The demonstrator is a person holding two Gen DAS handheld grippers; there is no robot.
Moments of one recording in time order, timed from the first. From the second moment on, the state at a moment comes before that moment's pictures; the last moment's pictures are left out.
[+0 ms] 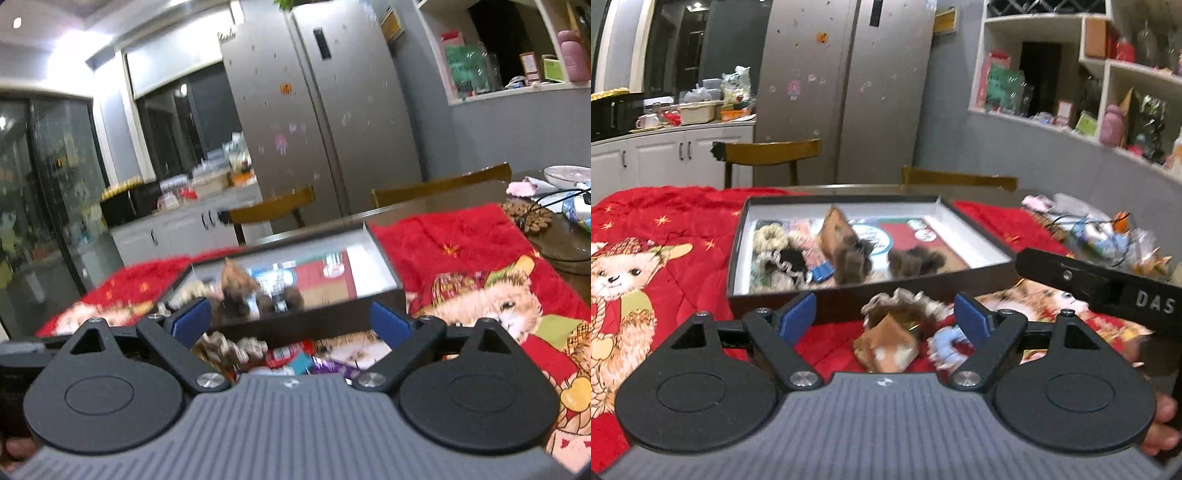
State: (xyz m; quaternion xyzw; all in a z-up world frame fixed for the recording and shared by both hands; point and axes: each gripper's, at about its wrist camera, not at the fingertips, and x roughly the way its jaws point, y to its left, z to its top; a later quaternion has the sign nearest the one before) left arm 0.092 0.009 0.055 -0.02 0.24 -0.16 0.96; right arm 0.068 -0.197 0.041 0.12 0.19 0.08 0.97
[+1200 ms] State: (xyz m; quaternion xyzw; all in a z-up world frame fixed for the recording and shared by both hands) left arm 0.130 -0.010 0.007 0.02 0.31 -0.16 0.94; right arm 0.086 -0.182 -0.004 0.15 0.31 0.12 0.93
